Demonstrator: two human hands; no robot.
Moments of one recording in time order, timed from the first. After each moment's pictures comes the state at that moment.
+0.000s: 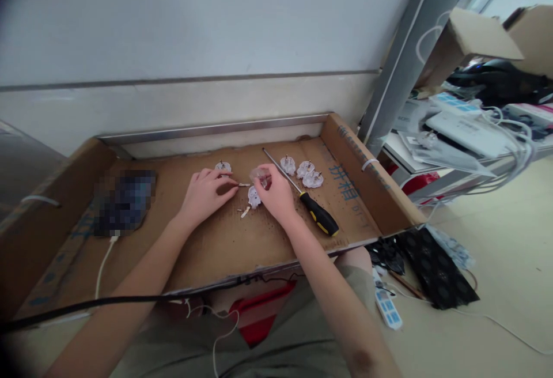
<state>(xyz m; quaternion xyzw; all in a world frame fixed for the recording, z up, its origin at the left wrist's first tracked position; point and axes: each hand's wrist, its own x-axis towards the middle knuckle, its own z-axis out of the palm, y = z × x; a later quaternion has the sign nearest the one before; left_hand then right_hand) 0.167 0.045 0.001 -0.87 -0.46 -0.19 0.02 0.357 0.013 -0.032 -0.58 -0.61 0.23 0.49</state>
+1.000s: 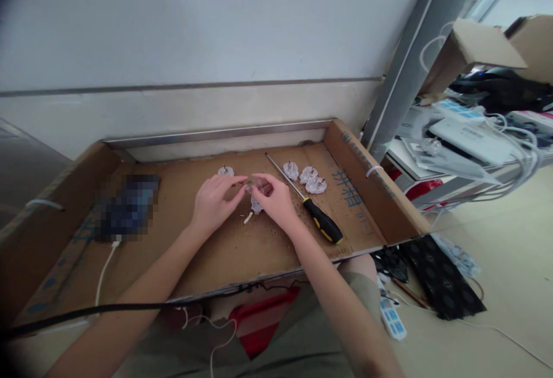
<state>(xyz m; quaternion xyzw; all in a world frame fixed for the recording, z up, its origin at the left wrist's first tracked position) 0.188 0.037 0.000 -0.85 -0.35 -0.40 0.08 0.351 0.011 -0.025 -0.52 -0.61 0.32 0.50</state>
